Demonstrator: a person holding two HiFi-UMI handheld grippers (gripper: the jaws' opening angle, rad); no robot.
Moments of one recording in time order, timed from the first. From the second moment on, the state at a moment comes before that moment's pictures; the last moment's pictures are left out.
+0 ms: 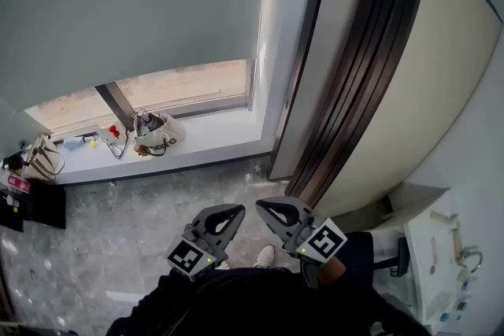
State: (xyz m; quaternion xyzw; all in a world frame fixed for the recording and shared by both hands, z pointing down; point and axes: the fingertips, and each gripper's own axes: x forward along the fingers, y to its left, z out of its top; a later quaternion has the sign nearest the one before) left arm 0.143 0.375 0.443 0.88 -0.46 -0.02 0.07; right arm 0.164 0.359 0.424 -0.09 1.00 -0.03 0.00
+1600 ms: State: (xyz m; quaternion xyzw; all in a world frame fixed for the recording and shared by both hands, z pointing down) left arm 0.065 0.236 0.446 0.87 -0.48 -0.02 0.06; right arm 0.098 0.217 0.434 -0.13 0.99 0.00 -0.02
